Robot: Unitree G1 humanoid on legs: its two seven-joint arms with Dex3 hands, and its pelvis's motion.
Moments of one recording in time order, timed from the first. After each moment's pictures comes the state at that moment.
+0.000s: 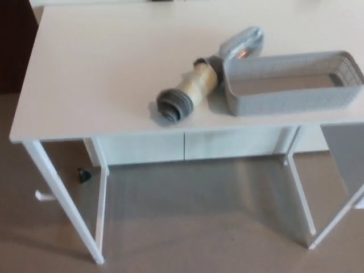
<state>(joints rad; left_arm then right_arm) 0.38 0.24 0.16 1.00 -0.09 -0.55 -0.27 0.57 -0.33 -0.06 0.05 0.01 0.23 0.21</state>
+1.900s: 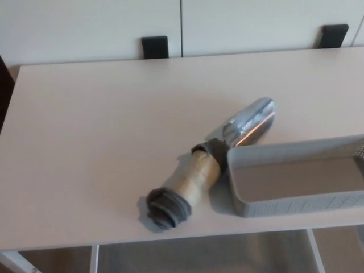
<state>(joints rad) 0.39 0.30 0.08 1.08 0.02 -0.70 -0.16 0.56 -0.36 -0.02 0.02 -0.02 0.22 0.20</state>
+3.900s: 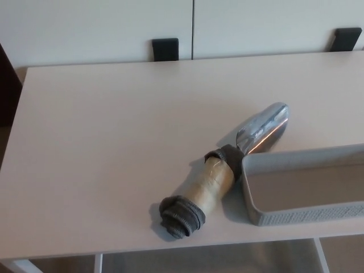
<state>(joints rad) 0.58 0.38 -0.37 -0.07 0.07 -0.70 -0.26 0.52 -0.36 0.00 0.03 -0.03 0.22 0.21</state>
